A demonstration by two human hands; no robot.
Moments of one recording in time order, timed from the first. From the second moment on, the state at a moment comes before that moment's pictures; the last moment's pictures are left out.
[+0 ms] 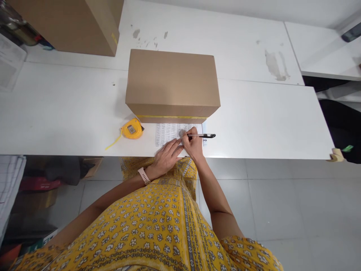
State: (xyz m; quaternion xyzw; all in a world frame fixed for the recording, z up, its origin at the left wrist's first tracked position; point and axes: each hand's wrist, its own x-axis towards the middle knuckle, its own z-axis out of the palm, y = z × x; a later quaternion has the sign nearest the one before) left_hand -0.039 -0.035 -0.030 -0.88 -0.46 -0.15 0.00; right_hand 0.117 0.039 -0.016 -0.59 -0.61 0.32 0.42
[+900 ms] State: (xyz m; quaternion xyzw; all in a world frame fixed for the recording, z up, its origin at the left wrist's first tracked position) left_hand -0.040 -0.034 -0.035 -0.88 -0.45 -0.17 -0.02; right_hand 0.115 0.038 -0.015 -0.60 -0.60 0.30 0.43
